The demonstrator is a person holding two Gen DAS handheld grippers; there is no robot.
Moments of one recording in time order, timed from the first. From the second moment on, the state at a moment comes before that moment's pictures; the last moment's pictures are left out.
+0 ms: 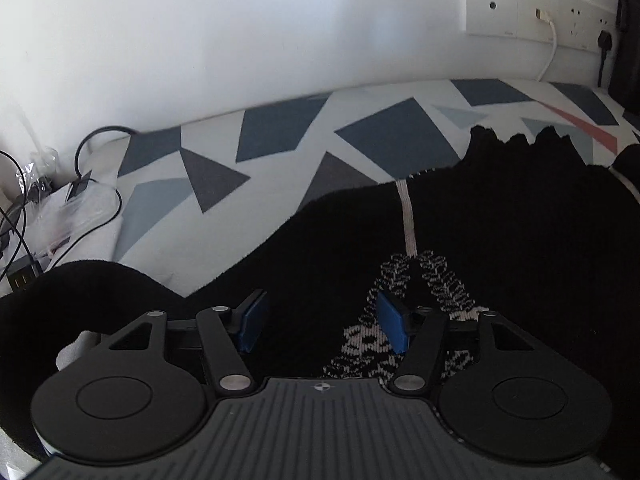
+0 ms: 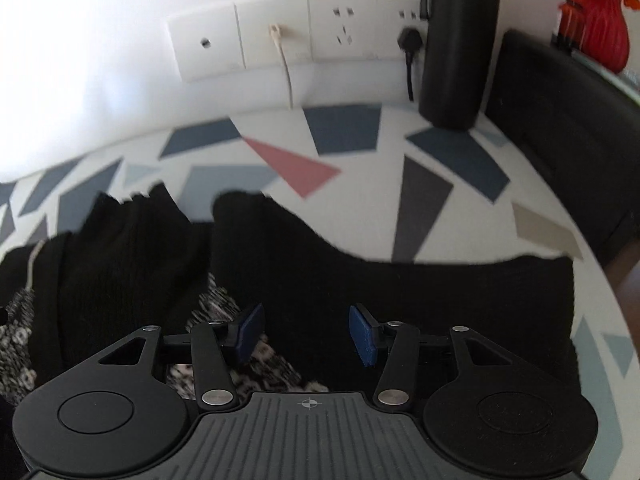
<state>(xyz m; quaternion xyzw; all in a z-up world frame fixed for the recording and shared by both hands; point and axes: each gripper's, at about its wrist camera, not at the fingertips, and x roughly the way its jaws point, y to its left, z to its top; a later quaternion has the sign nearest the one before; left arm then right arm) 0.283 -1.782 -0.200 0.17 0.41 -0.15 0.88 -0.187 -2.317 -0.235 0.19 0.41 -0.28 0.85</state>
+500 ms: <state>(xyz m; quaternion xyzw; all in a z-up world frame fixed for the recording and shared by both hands) 0.299 -1.752 -0.206 0.20 0.38 -0.09 0.90 -0.116 -2.334 -0.250 0.14 0.39 -0.27 0.87</state>
